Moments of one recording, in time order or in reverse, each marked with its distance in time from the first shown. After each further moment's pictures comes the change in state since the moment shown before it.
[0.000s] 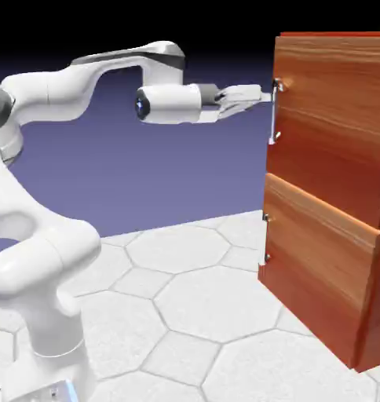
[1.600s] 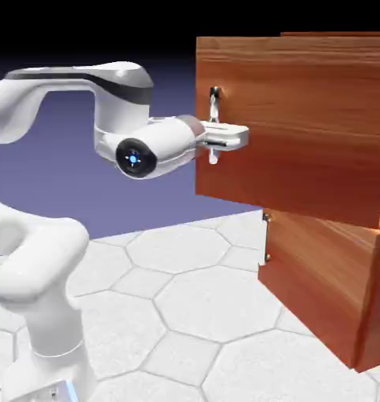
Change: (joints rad) arm 0.454 -0.132 -0.970 -0.626 -0.728 -1.105 0.144
